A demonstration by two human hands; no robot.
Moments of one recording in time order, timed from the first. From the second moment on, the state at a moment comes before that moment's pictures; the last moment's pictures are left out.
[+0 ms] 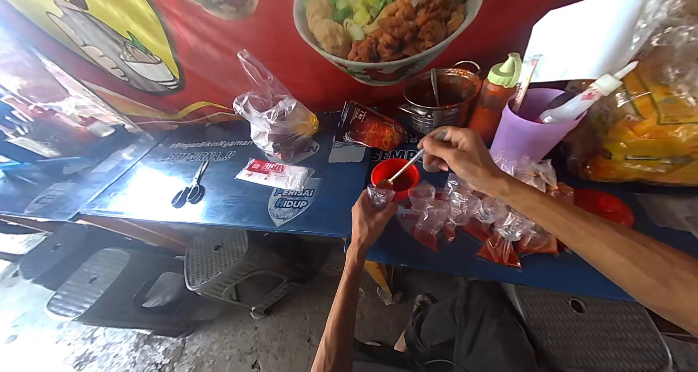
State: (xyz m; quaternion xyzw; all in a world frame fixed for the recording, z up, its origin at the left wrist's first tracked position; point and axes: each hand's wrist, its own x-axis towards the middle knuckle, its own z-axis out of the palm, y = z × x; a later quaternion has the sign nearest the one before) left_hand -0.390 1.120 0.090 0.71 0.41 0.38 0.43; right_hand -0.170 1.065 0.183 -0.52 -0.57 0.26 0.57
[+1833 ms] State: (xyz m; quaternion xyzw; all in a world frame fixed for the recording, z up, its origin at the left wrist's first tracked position) left_hand -0.390 1.121 0.088 0.71 0.40 0.38 0.43; right_hand -0.161 1.074 0.147 -0.65 -0.46 0.31 0.52
